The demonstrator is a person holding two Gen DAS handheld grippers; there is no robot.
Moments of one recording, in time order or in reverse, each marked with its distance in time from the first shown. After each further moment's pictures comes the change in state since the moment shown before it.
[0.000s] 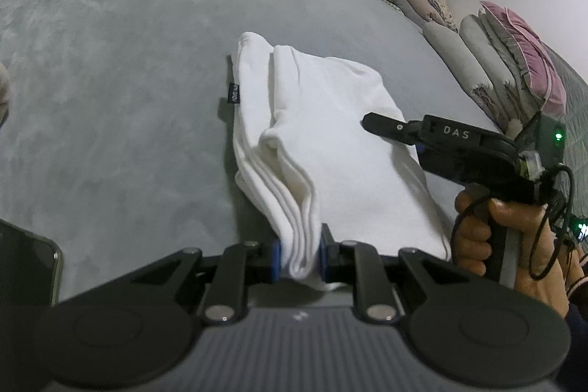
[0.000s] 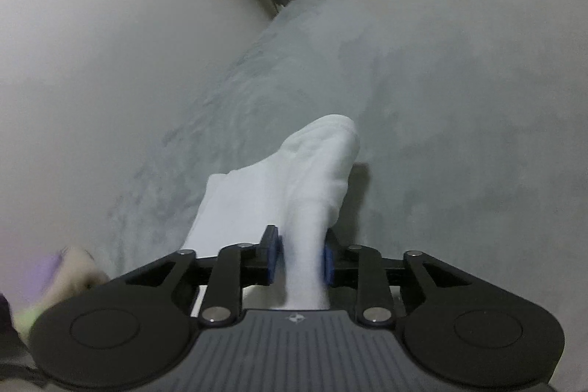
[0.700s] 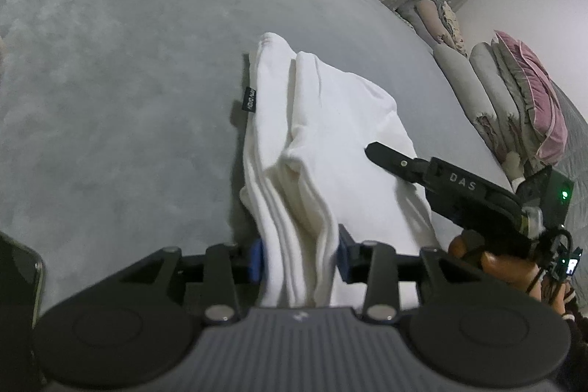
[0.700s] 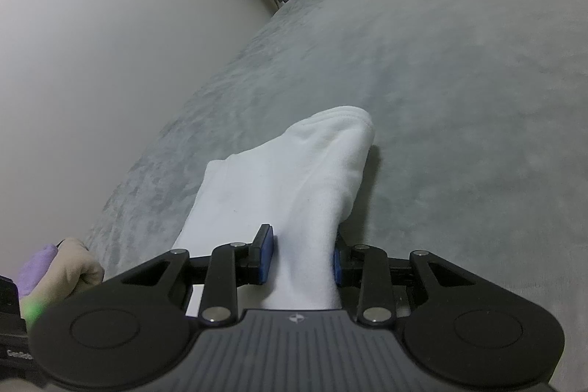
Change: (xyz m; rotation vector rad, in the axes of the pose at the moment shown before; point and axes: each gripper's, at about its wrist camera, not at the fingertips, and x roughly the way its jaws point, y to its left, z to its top) left arm 0.018 0.020 0.016 -0.128 -0.010 -0.037; right arm 0.006 0.005 -0.012 -0.042 -0.006 -0.021
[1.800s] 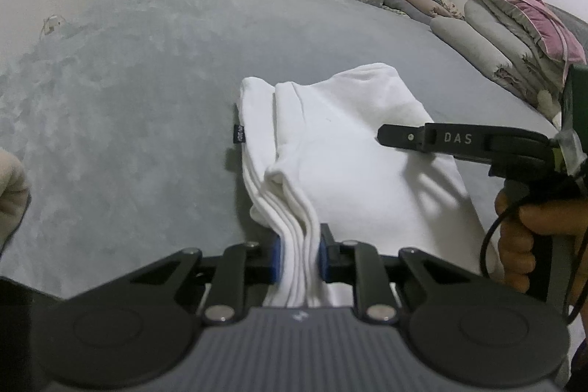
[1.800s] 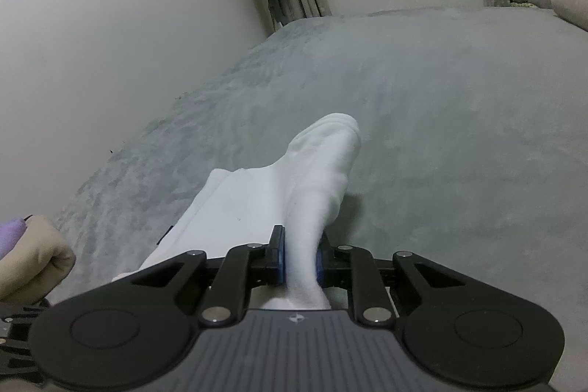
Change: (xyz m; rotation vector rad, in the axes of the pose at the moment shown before) left arm -0.014 -0.040 -0.022 0.346 -0.113 0.210; right arm -0.015 0.040 -0.003 -0.176 -0.082 -0.156
